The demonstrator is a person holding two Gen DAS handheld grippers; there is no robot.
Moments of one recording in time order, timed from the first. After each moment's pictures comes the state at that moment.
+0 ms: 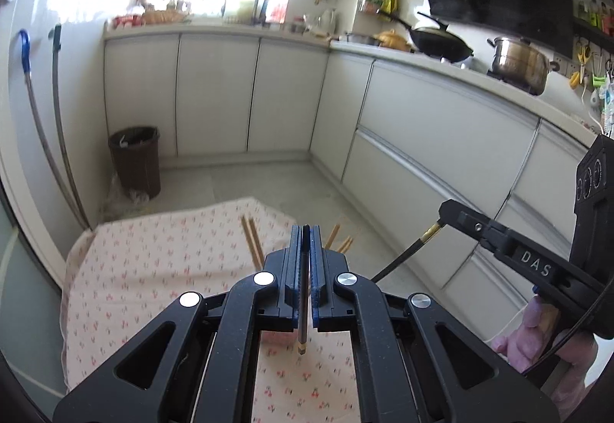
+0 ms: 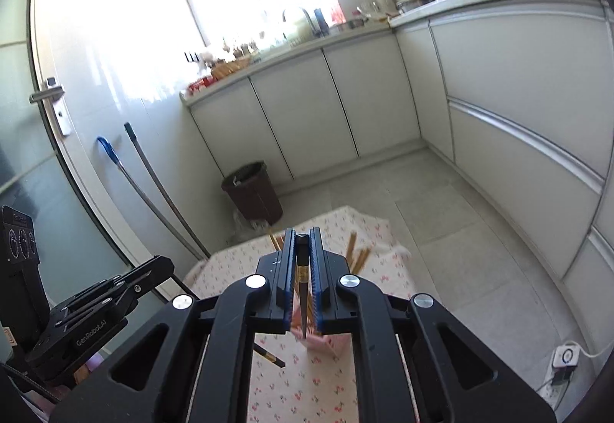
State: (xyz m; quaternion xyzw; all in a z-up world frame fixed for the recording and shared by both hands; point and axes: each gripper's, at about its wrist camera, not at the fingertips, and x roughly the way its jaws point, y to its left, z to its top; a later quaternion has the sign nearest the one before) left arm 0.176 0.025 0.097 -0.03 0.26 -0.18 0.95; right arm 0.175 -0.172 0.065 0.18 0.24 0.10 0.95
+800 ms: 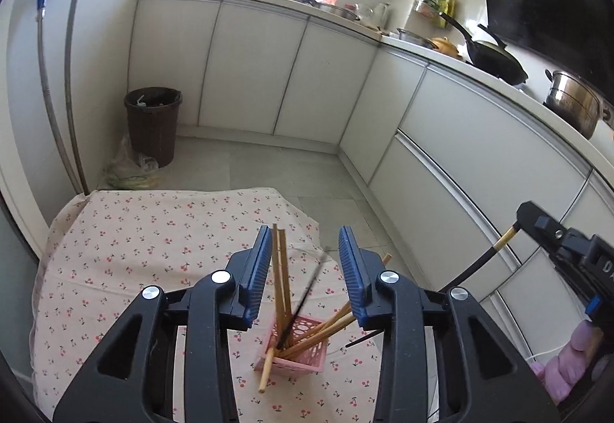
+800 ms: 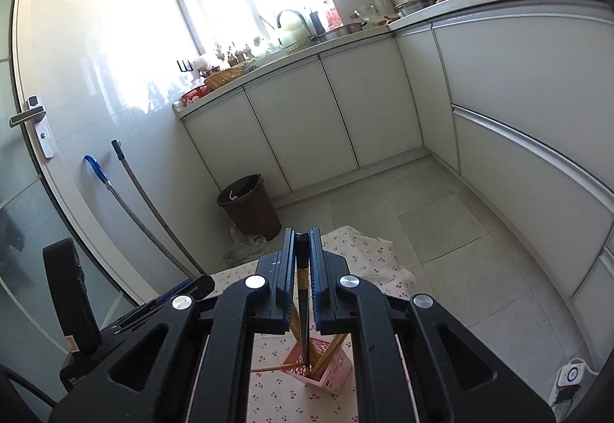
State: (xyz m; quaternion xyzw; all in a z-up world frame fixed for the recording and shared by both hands) left arm 0.260 0.047 0.056 -0.11 0.31 -0.12 0.94; right arm 0.241 -0.181 0.070 0.19 0.24 0.10 0.95
